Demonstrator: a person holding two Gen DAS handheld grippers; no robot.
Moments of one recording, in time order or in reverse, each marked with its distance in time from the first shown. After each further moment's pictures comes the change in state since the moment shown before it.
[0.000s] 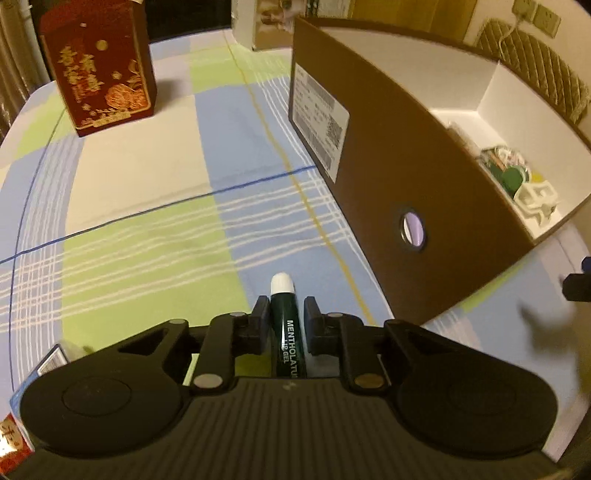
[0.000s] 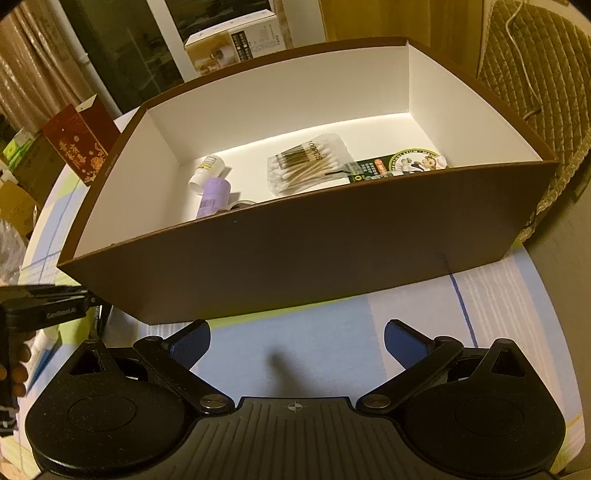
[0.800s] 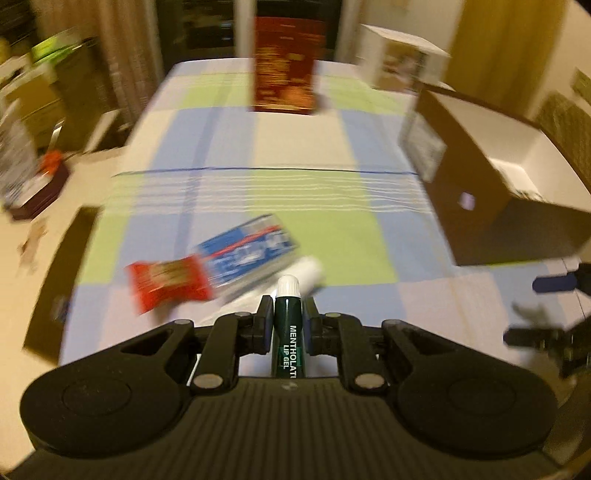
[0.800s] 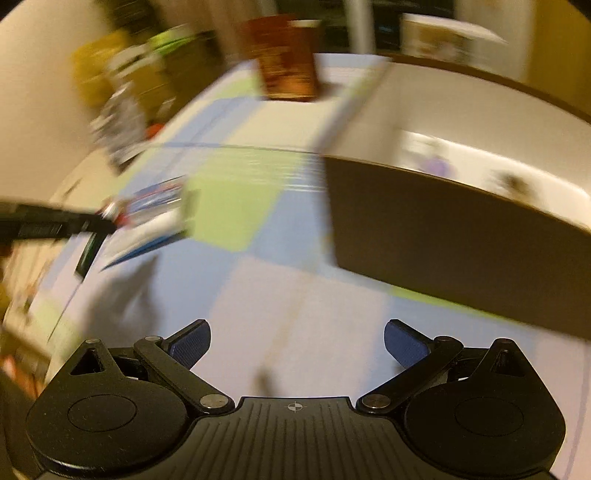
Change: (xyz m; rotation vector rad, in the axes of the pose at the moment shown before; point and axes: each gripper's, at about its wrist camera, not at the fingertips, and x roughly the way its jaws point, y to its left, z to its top) left arm -0.154 0.080 -0.111 -0.311 -0.092 0.181; right arm 0.000 0.132 -0.043 -0.508 0.068 0.299
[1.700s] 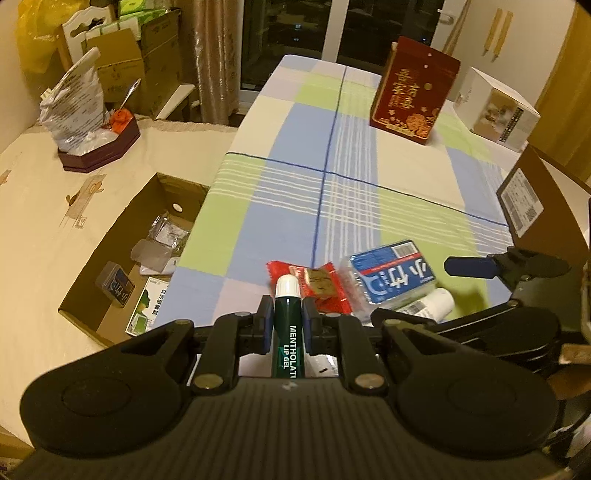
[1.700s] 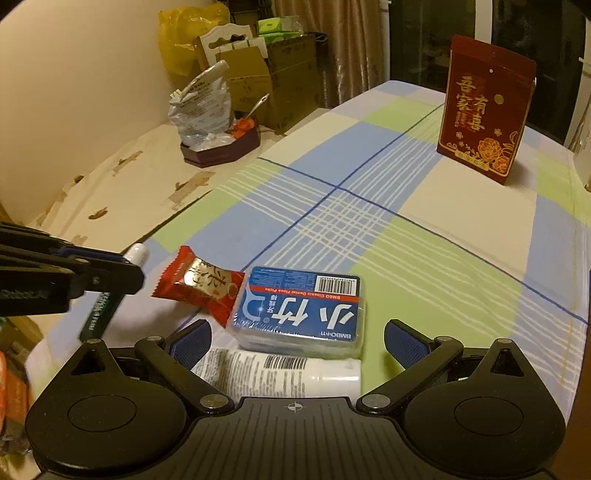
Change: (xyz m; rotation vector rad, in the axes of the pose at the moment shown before) left arm 0.012 0.095 0.002 -0.197 -0.019 0.090; right arm 0.153 0.127 0.104 -0.228 -0.056 0.091
